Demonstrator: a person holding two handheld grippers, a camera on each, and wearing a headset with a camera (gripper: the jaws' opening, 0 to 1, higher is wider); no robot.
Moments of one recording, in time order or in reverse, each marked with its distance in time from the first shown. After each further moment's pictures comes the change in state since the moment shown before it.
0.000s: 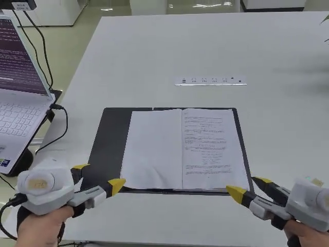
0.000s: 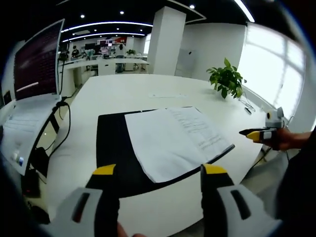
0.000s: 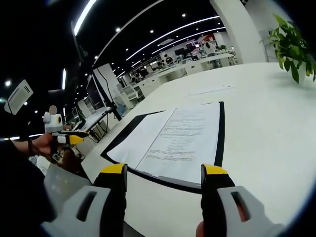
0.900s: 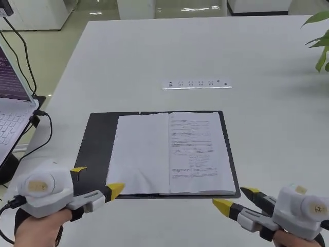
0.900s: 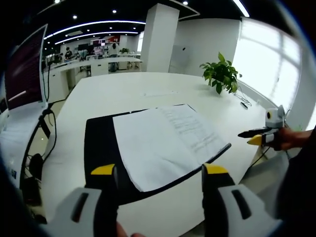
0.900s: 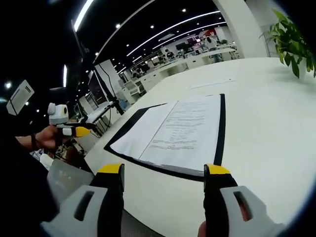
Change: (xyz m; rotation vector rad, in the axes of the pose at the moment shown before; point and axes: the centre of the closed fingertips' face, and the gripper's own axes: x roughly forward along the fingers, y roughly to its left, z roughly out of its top) left arm 0.036 -0.038 0.016 0.081 0.032 -0.059; right arm -0.009 0.004 -0.017 0.012 0.054 0.020
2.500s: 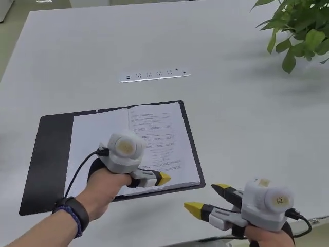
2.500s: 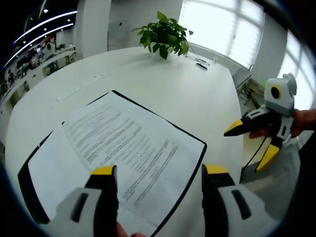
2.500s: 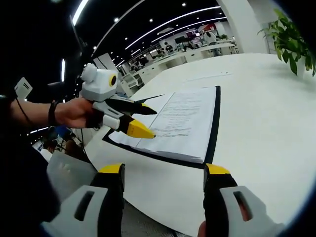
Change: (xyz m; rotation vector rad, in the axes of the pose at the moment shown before) left arm 0.175 -0.166 -0.004 0.304 0.256 -0.373; right arm -0.014 -0.010 -0.018 -0.010 0.065 -0.013
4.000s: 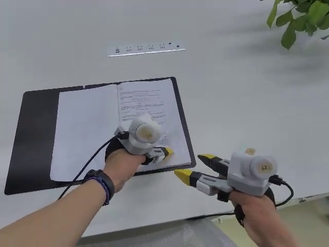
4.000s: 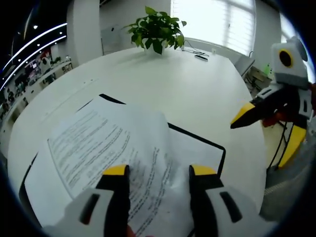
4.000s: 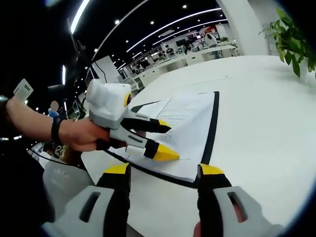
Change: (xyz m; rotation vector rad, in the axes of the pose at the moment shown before) left arm 0.061 -0.001 0.002 0.124 -0.010 0.052; right arm 0.020 -0.027 0.031 0.025 -0.062 0.009
